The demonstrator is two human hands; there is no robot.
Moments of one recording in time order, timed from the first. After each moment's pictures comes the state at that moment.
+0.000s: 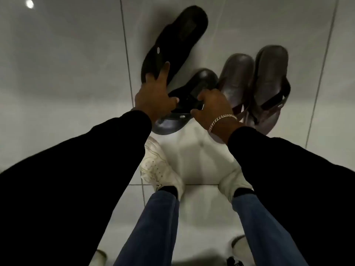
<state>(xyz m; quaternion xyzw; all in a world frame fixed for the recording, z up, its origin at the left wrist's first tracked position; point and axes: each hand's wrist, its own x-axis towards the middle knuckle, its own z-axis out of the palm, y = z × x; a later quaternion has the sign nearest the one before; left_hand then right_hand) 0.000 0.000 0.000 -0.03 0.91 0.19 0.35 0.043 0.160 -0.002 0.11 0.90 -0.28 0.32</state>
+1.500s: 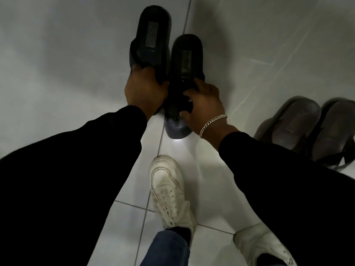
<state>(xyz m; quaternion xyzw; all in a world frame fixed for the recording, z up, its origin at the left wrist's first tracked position) -0.043 -0.131 -0.059 -0.23 0.95 0.17 0.14 -0.028 0.026 -0.060 -0.09 0.92 -0.25 0.29</state>
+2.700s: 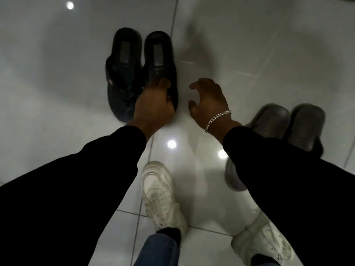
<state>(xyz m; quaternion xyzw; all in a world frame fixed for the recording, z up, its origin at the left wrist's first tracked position) -0.041 -0.075 -0.019 -0.06 0.96 0.23 0.14 -0.057 0.076 -0.031 -0.05 0.92 -0.30 0.22</state>
